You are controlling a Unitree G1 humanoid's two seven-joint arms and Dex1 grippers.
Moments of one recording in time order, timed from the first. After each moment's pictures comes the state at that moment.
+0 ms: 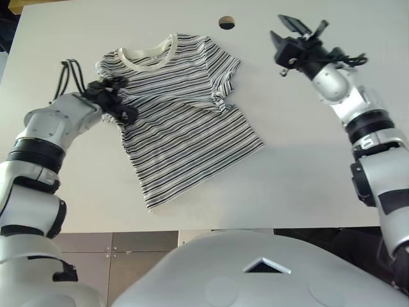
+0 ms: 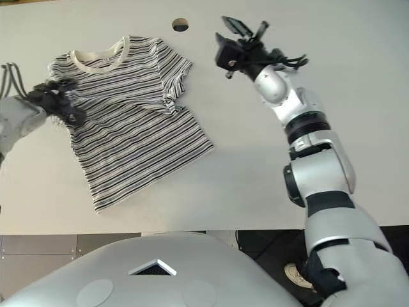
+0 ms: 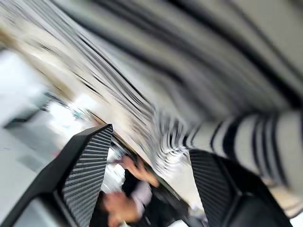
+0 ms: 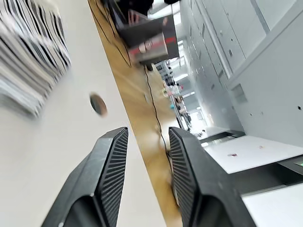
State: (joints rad) left arm -0.55 0.89 -0.61 0.65 1.09 -0.44 -0.08; right arm -0.82 -0.34 0.40 1.07 -0.53 -0.68 0.02
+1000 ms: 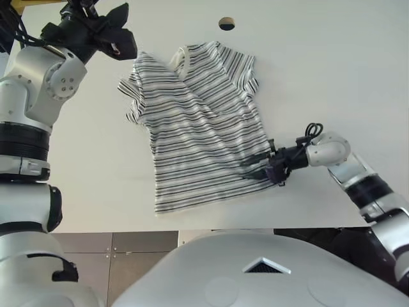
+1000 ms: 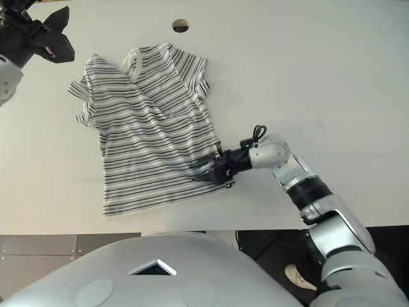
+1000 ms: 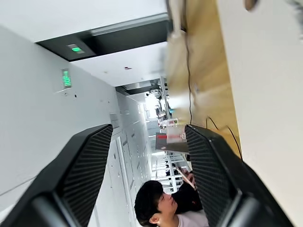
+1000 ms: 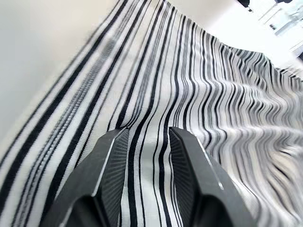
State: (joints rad) left arm -0.58 0.89 -0.31 0.45 0.76 -0.48 -0.01; right arm -0.25 -0.65 0.66 0.28 0.06 -0.67 1.16
